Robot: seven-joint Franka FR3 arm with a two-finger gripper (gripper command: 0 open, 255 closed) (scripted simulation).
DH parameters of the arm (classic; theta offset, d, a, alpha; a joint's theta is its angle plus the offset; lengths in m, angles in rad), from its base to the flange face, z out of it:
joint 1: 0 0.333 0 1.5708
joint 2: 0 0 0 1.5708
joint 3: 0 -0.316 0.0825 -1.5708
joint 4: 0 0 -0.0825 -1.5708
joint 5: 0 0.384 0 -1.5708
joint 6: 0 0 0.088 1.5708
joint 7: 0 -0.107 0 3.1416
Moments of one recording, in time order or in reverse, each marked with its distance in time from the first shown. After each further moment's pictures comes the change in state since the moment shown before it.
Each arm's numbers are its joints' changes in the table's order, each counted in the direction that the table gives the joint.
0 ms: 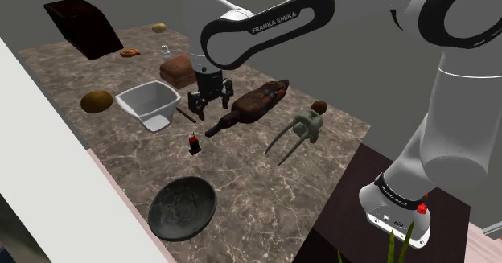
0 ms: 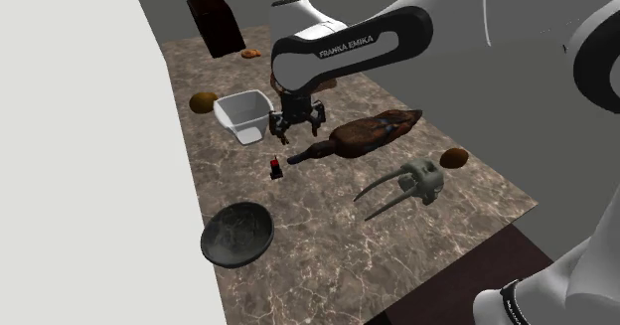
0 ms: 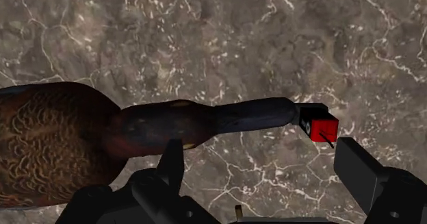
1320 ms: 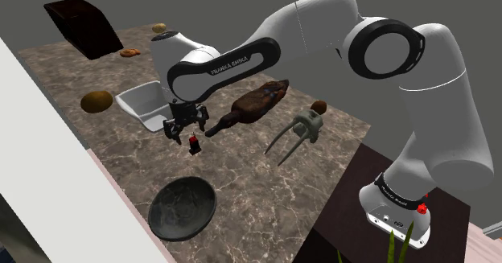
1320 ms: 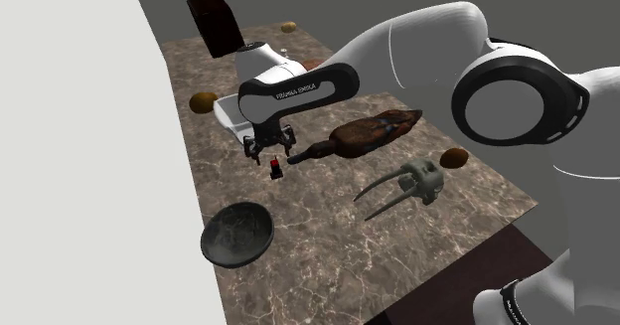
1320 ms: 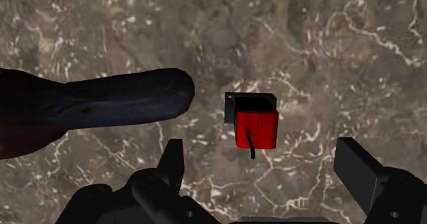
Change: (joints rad) arm 0.123 -0.367 0.018 0.339 -0.076 0.017 -0.061
